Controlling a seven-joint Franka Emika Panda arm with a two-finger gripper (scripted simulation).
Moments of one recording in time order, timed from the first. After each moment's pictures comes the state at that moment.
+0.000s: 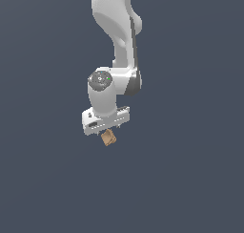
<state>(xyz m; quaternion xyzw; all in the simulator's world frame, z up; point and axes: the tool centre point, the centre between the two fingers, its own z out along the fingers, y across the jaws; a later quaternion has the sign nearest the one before) 0.011 -0.064 0.101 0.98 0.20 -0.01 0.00</state>
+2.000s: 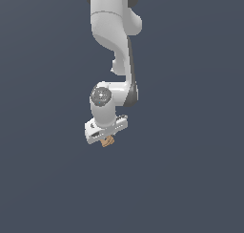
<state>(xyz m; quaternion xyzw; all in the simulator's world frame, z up) 0.017 -0.067 0.039 0.97 0.24 0.00 0.00</state>
